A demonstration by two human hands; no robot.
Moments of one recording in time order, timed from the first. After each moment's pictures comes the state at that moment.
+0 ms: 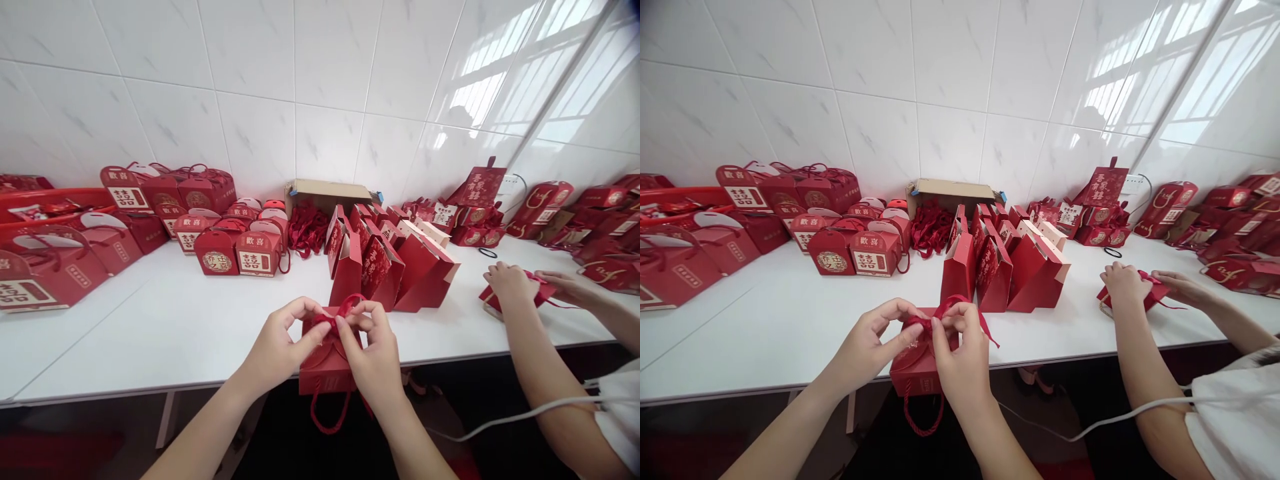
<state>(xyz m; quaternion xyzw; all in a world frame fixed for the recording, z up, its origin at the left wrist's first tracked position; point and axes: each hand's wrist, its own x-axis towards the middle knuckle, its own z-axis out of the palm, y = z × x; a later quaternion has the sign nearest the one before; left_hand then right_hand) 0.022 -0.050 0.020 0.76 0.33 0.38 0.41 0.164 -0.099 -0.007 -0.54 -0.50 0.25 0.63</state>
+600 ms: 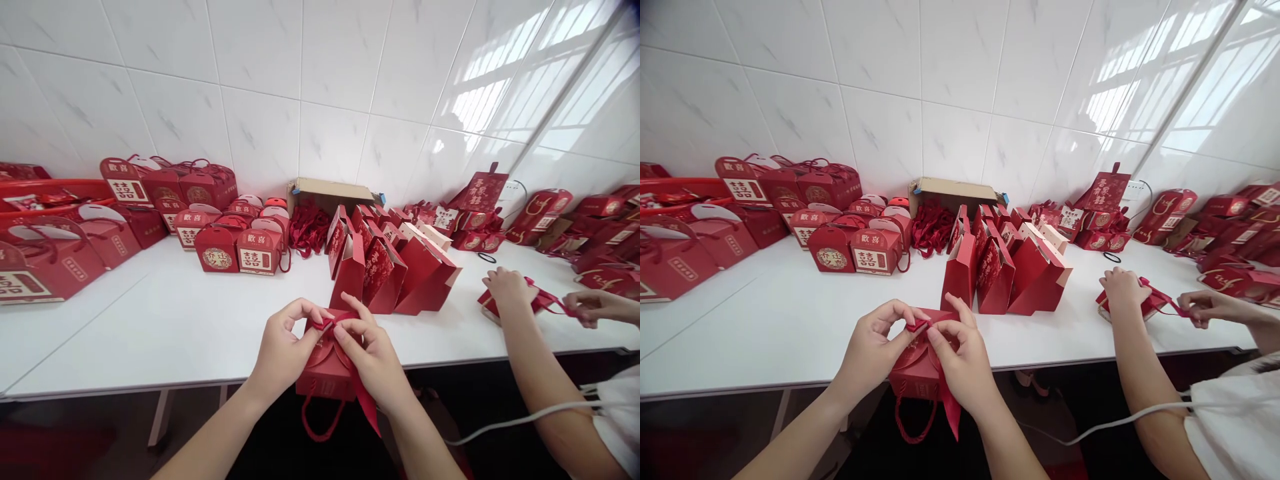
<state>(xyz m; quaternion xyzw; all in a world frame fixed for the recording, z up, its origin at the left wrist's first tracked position) 0.034 -0.054 0.005 0.68 0.36 0.48 0.43 0.179 -0.099 -0.006 -0.54 -0.58 0.33 0.52</state>
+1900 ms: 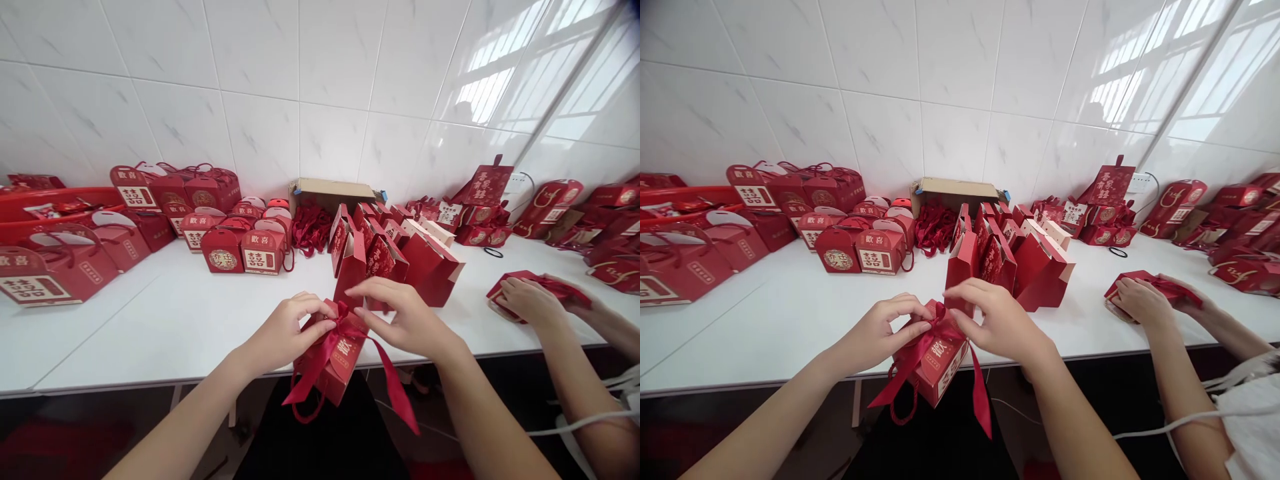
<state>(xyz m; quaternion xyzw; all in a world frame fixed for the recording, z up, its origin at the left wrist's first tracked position) 0.015 -0.036 0.032 0.85 0.30 0.28 0.31 0.234 -0.088 0.050 -0.42 -0.83 0.12 0.35</state>
